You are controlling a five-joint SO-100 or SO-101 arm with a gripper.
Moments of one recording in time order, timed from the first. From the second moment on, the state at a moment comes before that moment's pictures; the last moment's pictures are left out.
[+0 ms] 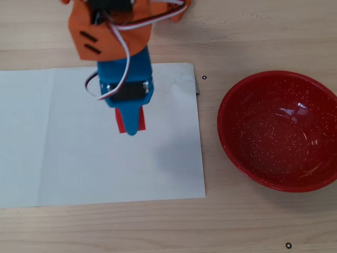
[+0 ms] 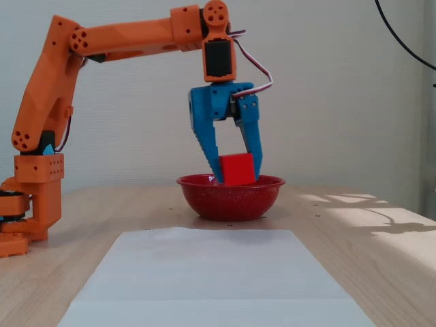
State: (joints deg) arm -4.6 74.3 58.7 92.4 8.6
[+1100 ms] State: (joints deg) arm 29.7 91.2 74.6 68.3 -4.3
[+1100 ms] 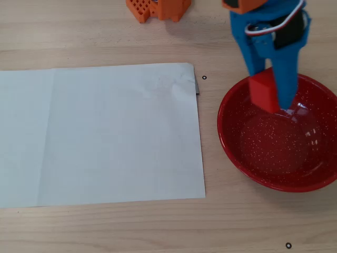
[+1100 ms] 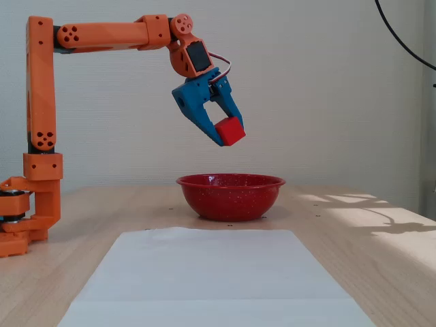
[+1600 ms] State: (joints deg) arm 34.5 91.7 88.9 52.6 -6.2
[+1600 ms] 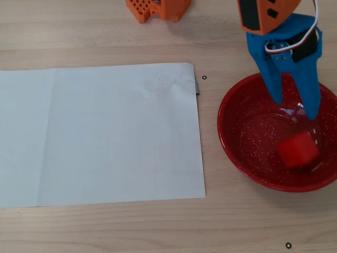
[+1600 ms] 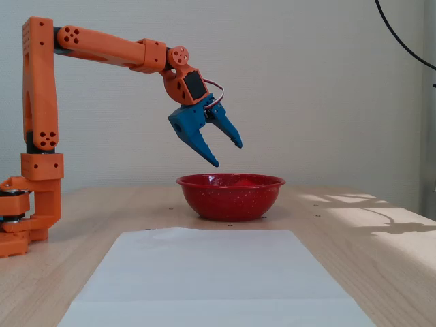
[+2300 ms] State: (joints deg) arm 28.7 94.6 77.1 72.2 -8.3
